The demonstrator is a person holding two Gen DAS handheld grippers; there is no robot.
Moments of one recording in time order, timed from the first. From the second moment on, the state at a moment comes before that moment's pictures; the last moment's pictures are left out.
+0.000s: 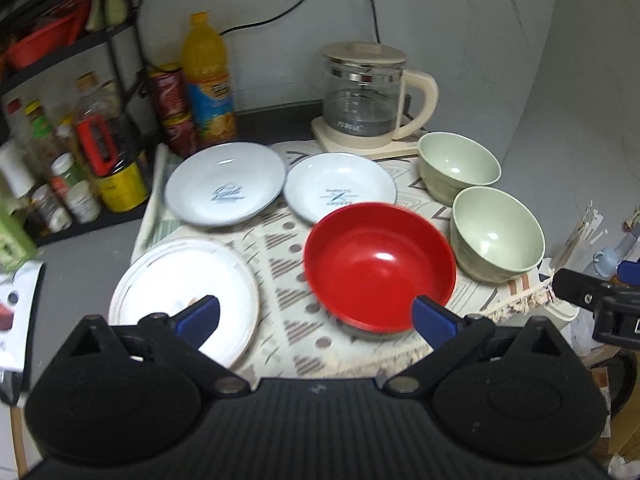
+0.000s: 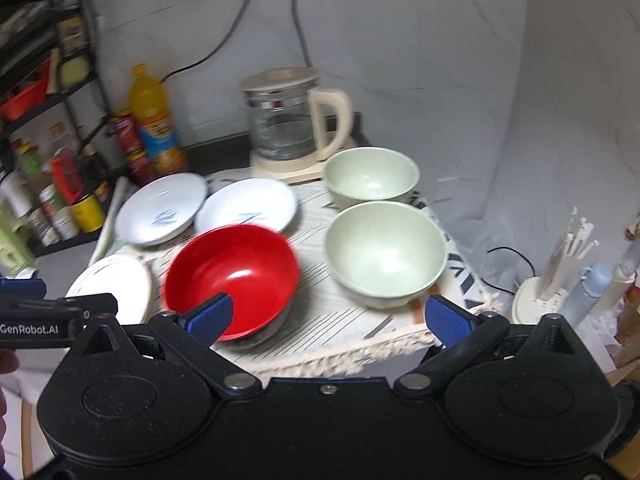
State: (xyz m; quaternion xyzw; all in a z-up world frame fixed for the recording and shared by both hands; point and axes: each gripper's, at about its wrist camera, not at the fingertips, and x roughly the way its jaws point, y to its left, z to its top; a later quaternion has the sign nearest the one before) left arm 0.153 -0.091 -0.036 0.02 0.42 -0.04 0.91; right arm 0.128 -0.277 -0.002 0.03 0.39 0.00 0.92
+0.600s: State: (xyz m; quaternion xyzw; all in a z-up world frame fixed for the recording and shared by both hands) left arm 0.263 -0.164 -0.057 0.06 0.44 -0.14 0.88; right arm 0.196 -0.327 -0.029 0.09 0.42 -0.06 0.90
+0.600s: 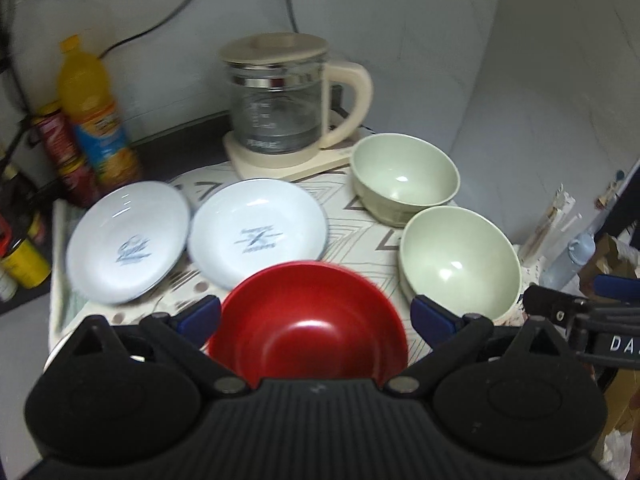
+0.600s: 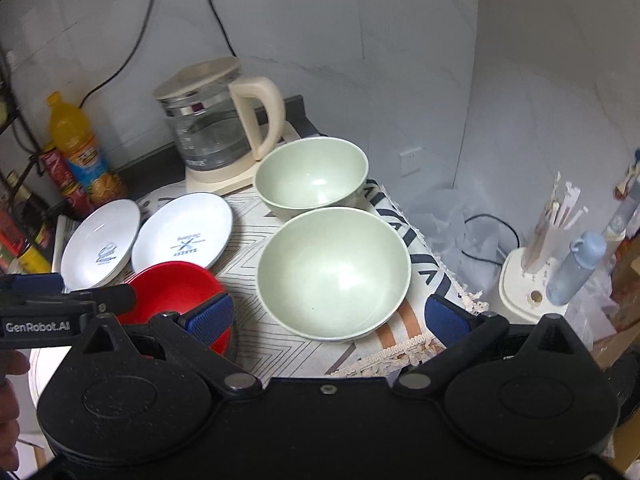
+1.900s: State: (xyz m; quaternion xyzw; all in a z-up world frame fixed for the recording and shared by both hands) left arm 0.411 -0.268 -0.201 0.07 0.59 -0.30 0.74; right arm 0.263 -0.378 -0.150 0.25 0.52 -0.19 0.79
